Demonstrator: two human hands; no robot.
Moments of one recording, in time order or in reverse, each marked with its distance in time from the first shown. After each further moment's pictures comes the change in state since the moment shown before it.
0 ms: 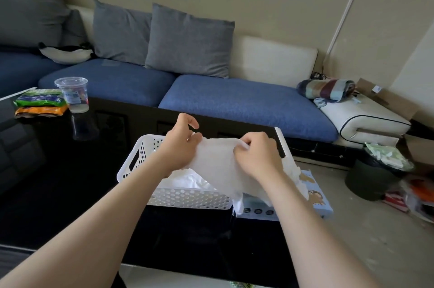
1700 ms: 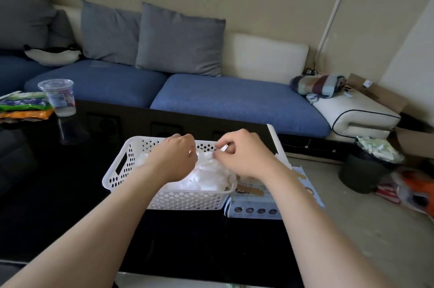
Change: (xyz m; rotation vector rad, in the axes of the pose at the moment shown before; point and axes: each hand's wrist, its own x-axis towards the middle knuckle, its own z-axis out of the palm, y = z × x) left_hand 0.004 -0.010 0.015 0.758 -0.092 0.153; right_hand 0.001 -0.006 -0.023 0.018 -0.297 -0.193
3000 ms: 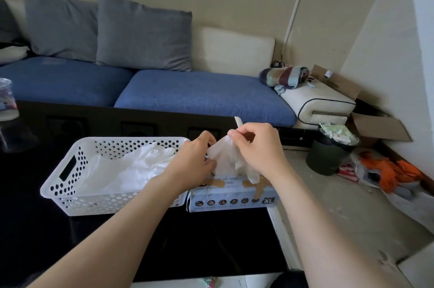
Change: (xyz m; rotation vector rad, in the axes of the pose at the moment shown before) left_hand 0.011 0.110 0.056 -0.416 -0.013 0.213; right_hand -0.034 0.099 -0.045 0.072 0.480 -0.060
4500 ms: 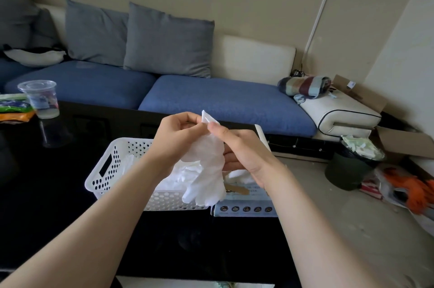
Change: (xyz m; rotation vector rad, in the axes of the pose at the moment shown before) left_hand -0.025 -0.011 -0.092 -0.756 0.284 -0.187; right_hand -0.002 -0.096 0.028 0.584 -0.477 0.368
